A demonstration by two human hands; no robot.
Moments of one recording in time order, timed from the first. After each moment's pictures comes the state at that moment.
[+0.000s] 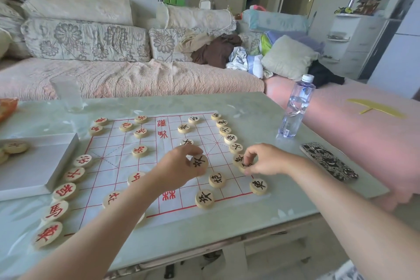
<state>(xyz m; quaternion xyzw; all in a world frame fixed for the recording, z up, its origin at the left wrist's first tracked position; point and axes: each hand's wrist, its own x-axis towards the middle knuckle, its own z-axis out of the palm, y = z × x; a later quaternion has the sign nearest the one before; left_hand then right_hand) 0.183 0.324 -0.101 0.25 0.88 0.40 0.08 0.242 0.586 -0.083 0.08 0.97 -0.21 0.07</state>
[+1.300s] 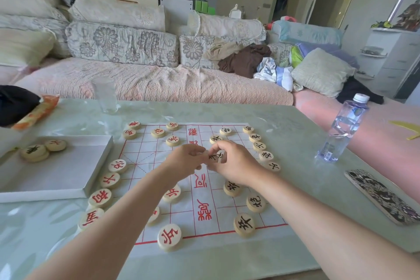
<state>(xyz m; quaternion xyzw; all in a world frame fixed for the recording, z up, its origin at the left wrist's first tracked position) 0.117 0.277 -0.095 0.10 0.83 0.53 0.12 0.153 0.446 -0.094 -0.05 0.94 -0.33 -0.07</state>
